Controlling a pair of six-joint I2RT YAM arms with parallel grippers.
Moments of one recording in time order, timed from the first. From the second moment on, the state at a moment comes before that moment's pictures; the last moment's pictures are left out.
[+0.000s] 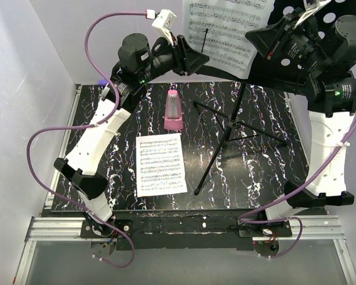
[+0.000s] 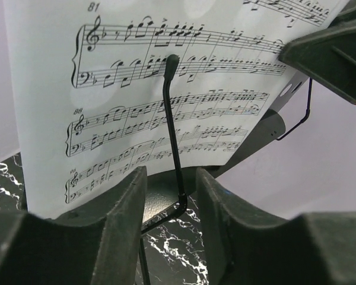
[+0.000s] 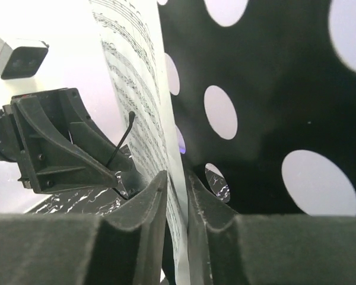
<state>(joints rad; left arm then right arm) -0.62 1.75 2.20 -0.32 0.38 -0.42 0.12 1.54 2.33 -0.58 -0.65 0.24</state>
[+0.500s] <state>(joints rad) -0.62 1.55 1.97 -0.30 0.30 -0.42 0.12 1.33 2.18 -0.63 -0.59 0.11</state>
